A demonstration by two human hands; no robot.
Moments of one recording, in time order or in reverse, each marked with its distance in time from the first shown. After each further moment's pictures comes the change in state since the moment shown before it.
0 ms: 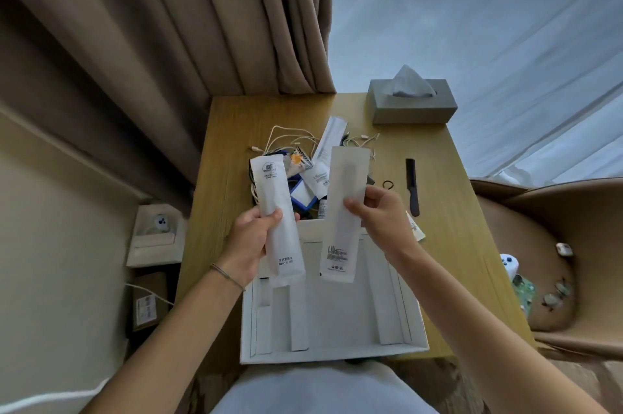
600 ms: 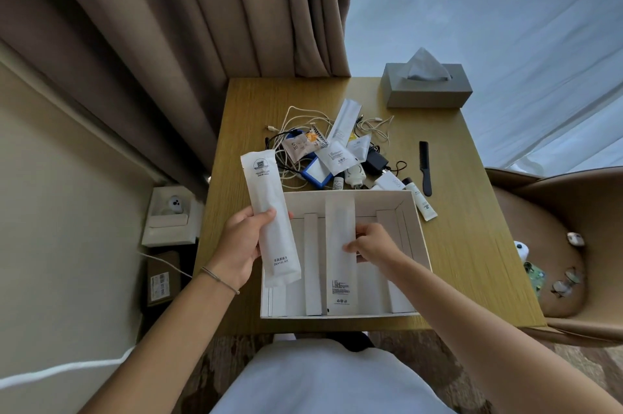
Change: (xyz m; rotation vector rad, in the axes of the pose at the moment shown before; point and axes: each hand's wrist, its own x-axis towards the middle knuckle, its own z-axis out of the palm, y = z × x) left_hand -0.048 -0.030 -0.044 -0.070 0.039 -0.018; right_hand -0.022 0.104 0.035 -0.176 -0.239 0.400
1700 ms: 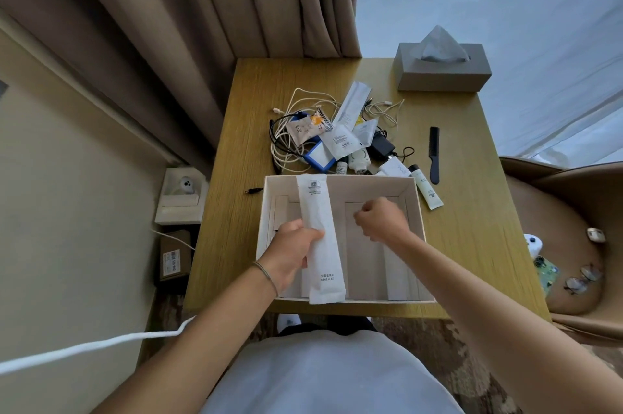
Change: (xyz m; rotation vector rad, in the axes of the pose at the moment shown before) left_hand -0.001 -0.055 0.062 0.188 -0.043 -0.215; right_hand 0.011 -0.012 -0.021 -0.540 0.197 -0.081
